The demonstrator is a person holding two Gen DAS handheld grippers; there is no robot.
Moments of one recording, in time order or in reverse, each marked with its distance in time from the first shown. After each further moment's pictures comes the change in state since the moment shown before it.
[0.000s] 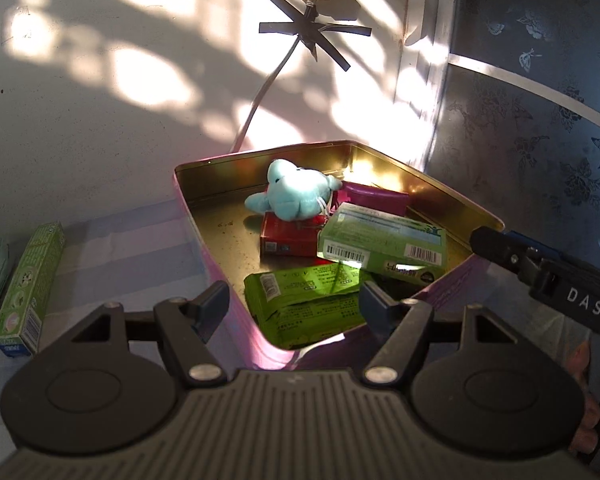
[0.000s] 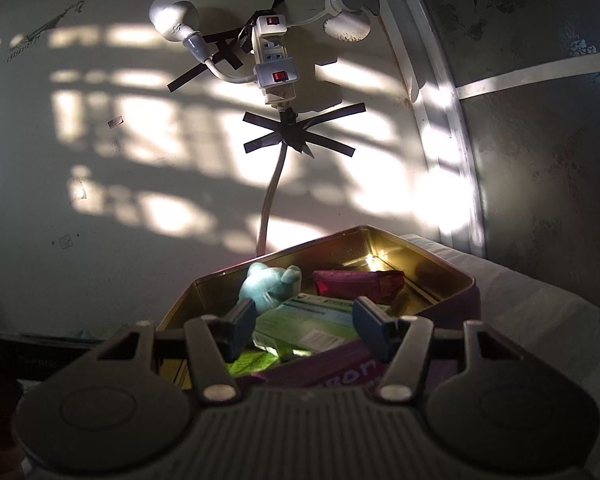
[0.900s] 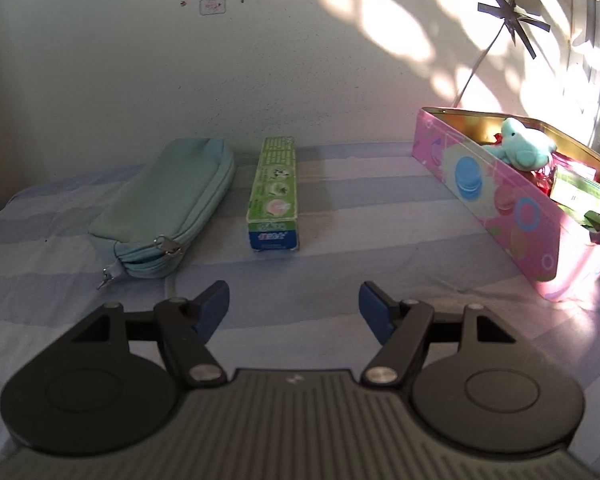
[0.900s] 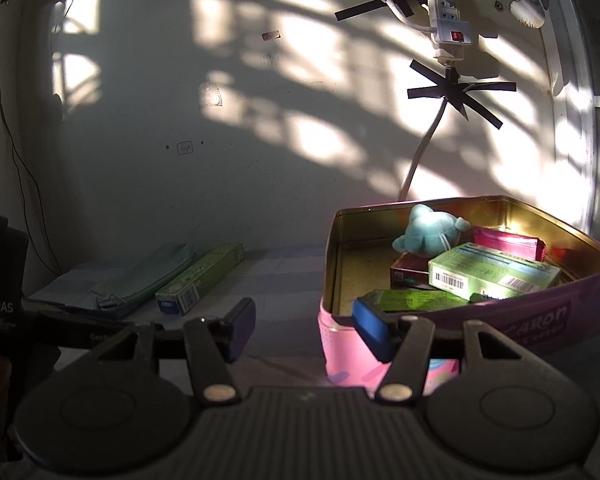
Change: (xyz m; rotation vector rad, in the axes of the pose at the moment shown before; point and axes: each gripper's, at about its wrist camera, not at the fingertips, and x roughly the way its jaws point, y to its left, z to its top) left arm -0.047 0.148 -0.072 -0.154 0.050 0.394; right arm 0.002 0.132 -0.039 -0.221 0.153 0.205
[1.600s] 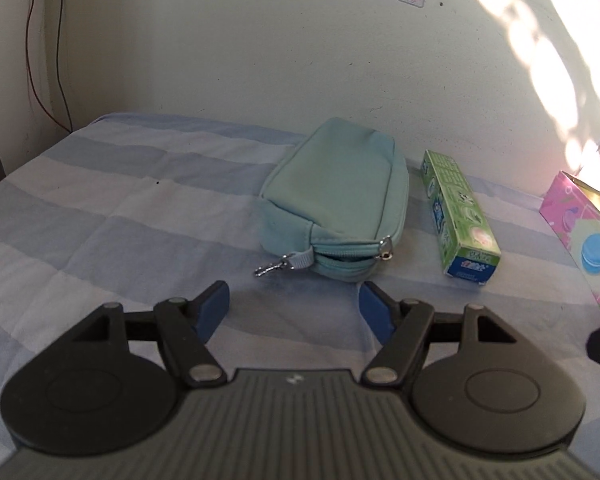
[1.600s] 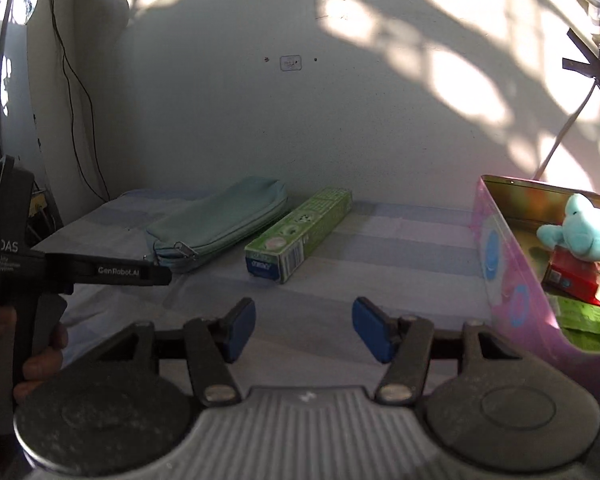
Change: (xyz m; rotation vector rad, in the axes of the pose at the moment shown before) left arm 0.028 0.112 -0.011 -0.299 0.007 0.129; right arm 0.103 0.110 0.003 -0.169 0.190 0.167
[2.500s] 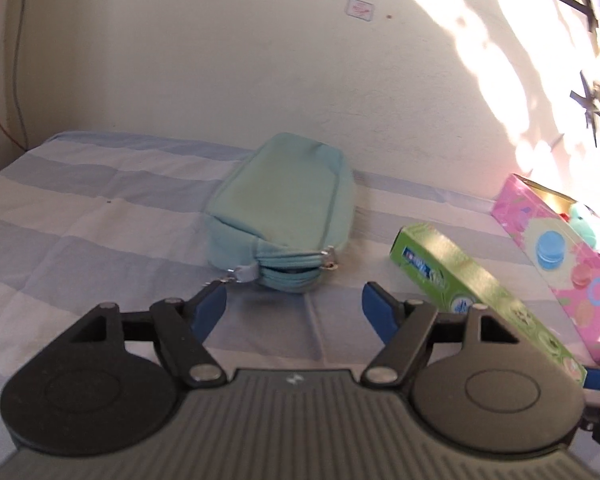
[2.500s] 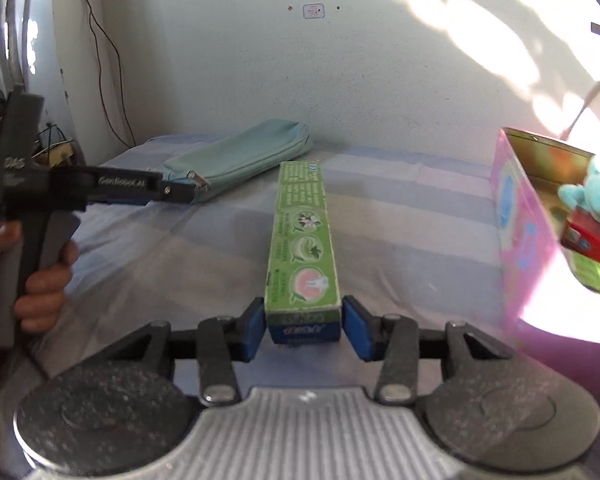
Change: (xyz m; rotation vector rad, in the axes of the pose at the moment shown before) left arm -0.003 -0.008 -0.005 0.056 -0.043 -0.191; right arm -0.025 -0.049 -0.049 -0.048 0.131 0.106
